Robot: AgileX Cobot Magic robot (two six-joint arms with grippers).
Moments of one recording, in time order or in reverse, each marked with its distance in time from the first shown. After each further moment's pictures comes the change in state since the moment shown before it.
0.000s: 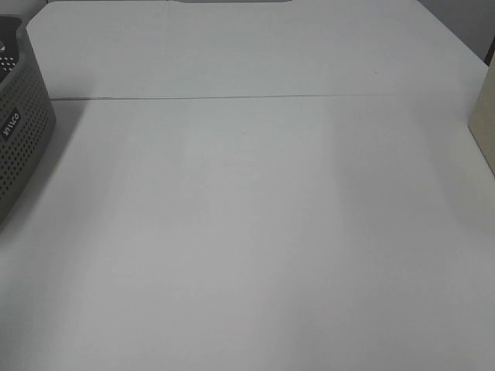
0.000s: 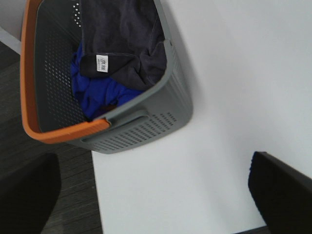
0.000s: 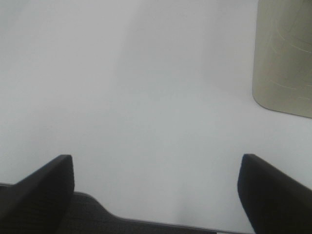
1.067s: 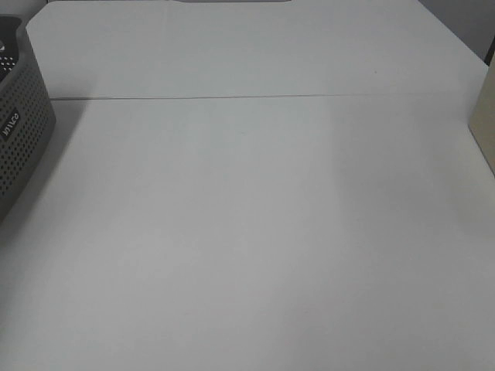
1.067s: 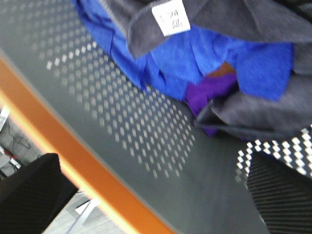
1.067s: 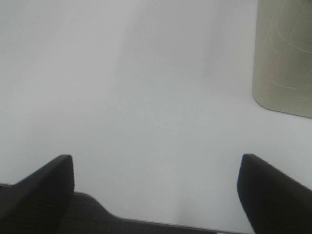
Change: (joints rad) left arm 0.237 1.269 -0.716 0.258 0.001 0.545; right arm 0.000 0.000 0.000 0.000 0.000 0.000
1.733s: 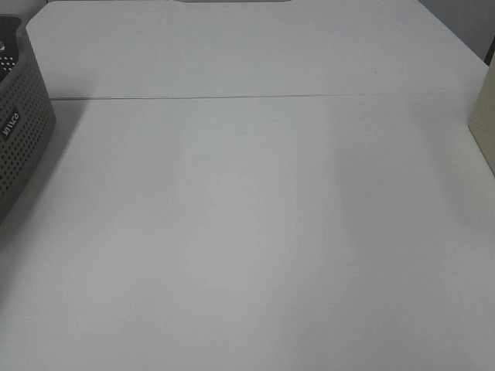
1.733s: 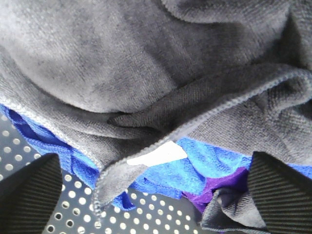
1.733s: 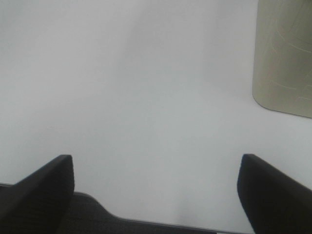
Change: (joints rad) left arm 0.001 0.342 -0.217 -0.113 -0.008 0.129; right arm 0.000 0.000 0.000 0.000 0.000 0.000
